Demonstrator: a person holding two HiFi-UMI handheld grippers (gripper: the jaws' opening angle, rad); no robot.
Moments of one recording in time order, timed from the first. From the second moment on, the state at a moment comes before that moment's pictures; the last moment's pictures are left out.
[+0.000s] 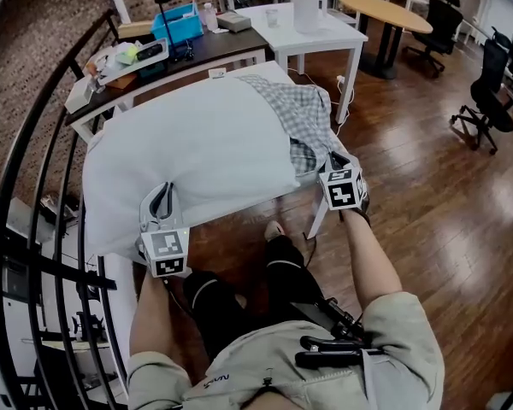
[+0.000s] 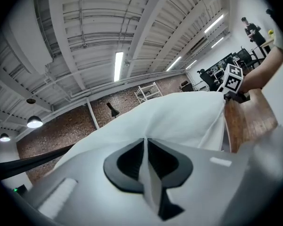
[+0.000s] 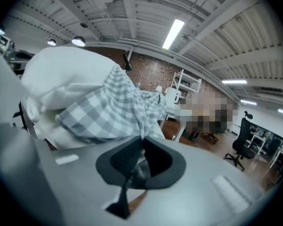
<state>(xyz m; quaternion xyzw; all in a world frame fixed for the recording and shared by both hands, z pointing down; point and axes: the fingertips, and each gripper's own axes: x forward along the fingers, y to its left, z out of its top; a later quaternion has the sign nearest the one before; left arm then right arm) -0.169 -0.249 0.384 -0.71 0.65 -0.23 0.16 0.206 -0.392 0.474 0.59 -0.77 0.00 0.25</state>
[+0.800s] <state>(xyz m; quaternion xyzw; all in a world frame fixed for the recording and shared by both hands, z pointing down) -0.123 -0.363 0.347 -0.78 0.57 -0.25 0.10 0.055 -0.463 0.305 0.44 -0.89 -0.09 0.10</state>
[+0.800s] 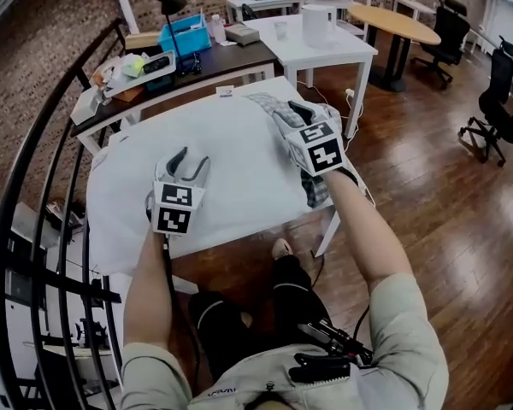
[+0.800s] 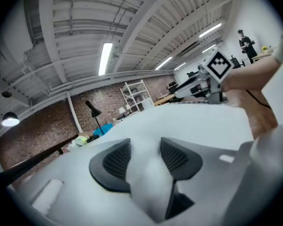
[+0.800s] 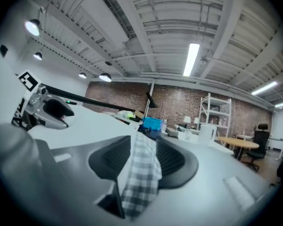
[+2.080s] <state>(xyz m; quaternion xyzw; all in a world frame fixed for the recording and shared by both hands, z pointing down) -0.149 -0.311 0.348 -0.76 0.62 -0.09 0.16 0.155 -0.553 0.430 0.56 -0.81 0.07 0.19</state>
